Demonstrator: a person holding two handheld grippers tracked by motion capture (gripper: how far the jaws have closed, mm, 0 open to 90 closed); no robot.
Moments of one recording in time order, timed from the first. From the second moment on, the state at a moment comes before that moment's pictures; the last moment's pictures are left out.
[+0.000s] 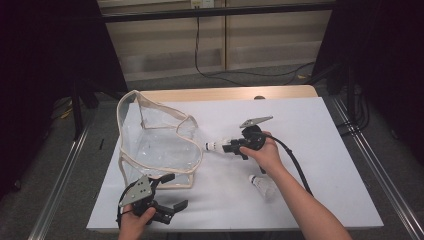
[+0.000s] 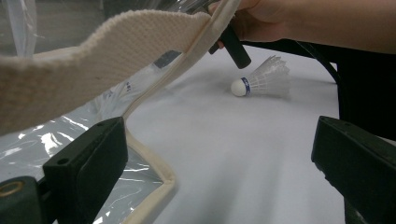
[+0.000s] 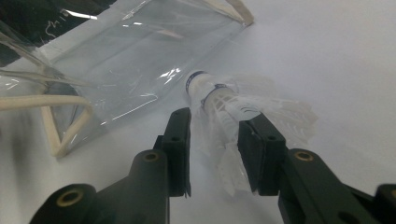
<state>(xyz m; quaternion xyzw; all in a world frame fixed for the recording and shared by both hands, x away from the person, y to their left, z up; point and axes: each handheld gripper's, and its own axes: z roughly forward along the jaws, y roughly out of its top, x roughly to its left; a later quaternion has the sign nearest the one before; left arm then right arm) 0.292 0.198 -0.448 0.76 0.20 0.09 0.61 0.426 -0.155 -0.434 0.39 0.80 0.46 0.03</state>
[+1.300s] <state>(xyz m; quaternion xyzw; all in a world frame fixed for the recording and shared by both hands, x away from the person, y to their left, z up) 0.291 0.198 -0.448 0.77 0.20 0.09 0.61 0.409 -0.194 -0.418 0.41 0.80 0.44 0.05</state>
